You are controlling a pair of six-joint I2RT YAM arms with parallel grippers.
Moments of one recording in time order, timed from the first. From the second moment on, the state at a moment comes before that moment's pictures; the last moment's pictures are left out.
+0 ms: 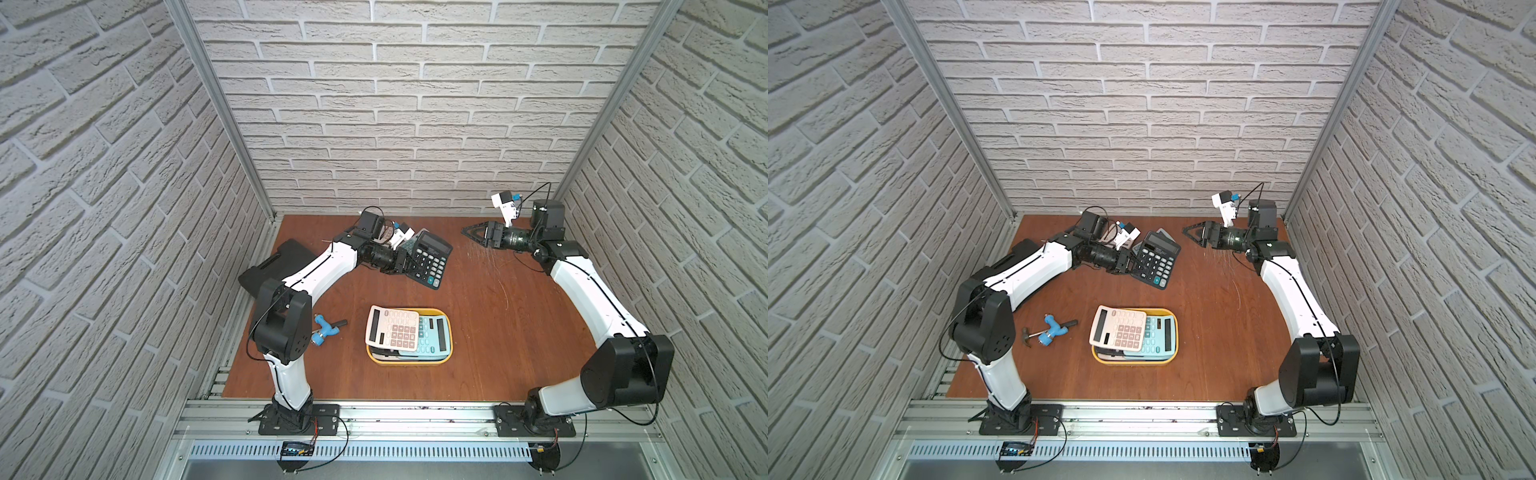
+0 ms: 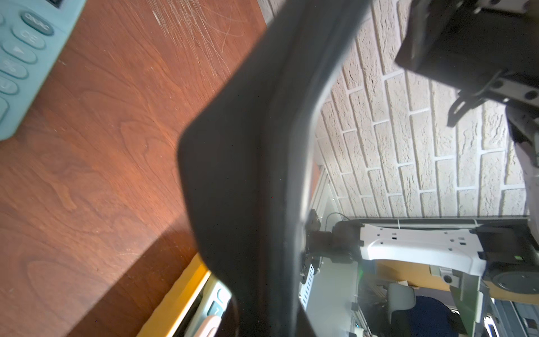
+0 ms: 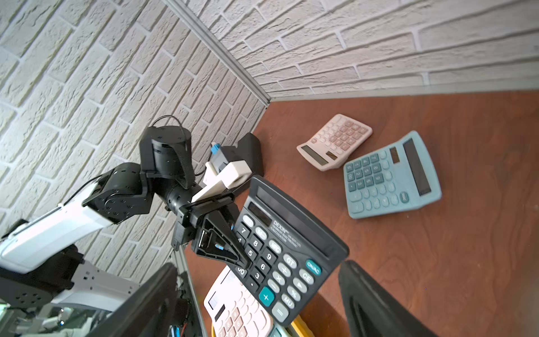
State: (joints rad) left arm -0.36 1.82 1.47 -0.60 0.98 -0.29; right arm 0.00 1.49 1.36 -0.39 -0.96 0.31
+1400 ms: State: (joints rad) left arm -0.36 1.81 1.35 -0.40 1.27 -0.30; right arm 0.09 1.76 1.65 -0.83 -1.13 -0.04
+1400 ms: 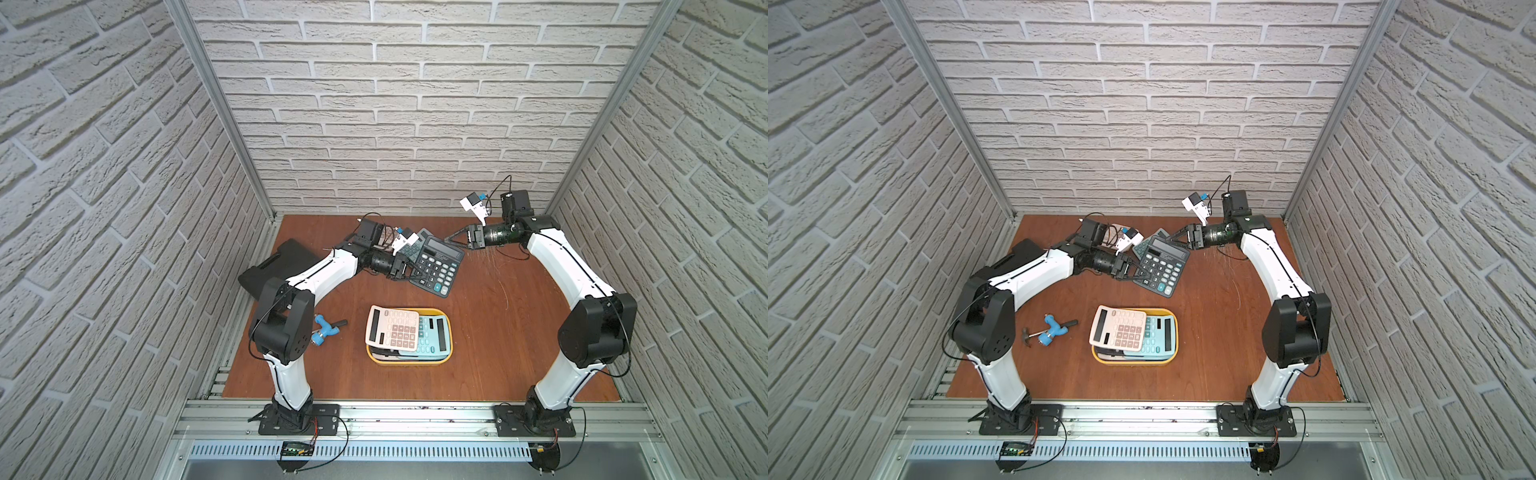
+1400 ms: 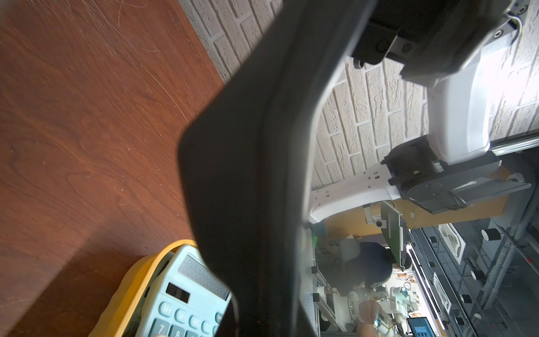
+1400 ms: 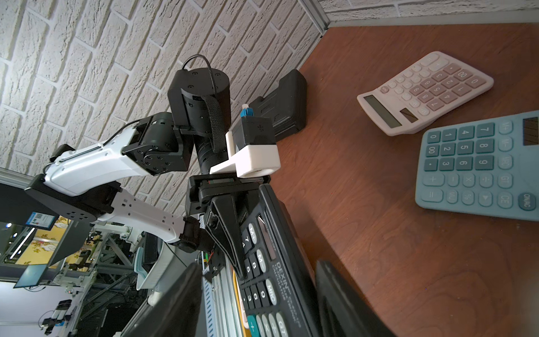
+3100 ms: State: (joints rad) left arm -0.31 1.81 1.31 -0.23 1.30 -0.43; right arm 0.12 1.77 1.60 -0.83 -1.05 -0.05
